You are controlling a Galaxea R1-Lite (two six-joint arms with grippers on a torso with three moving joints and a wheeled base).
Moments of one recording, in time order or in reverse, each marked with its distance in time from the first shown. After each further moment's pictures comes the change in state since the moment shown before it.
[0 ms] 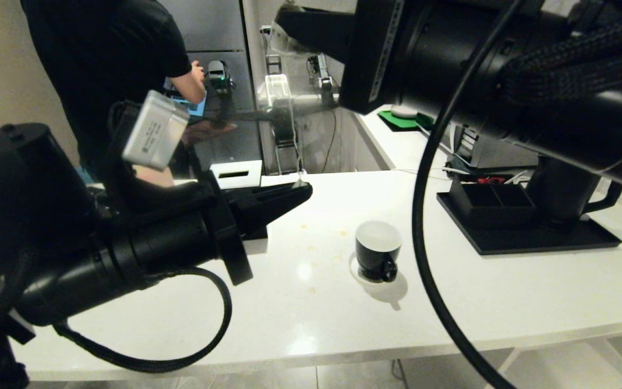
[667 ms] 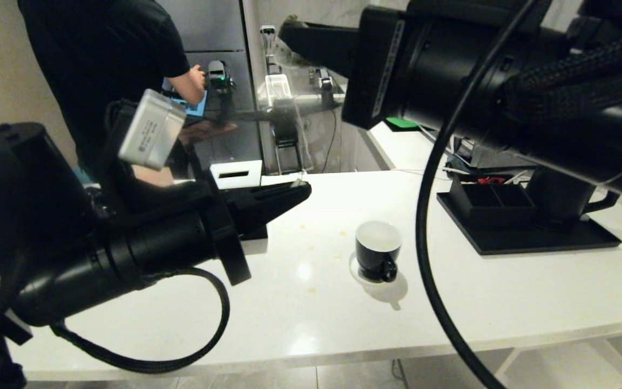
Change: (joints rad) left arm 0.001 -0.006 0.002 0.000 0.001 0.000; right arm -0.001 -0.010 0.037 -0.009 -0.002 0.000
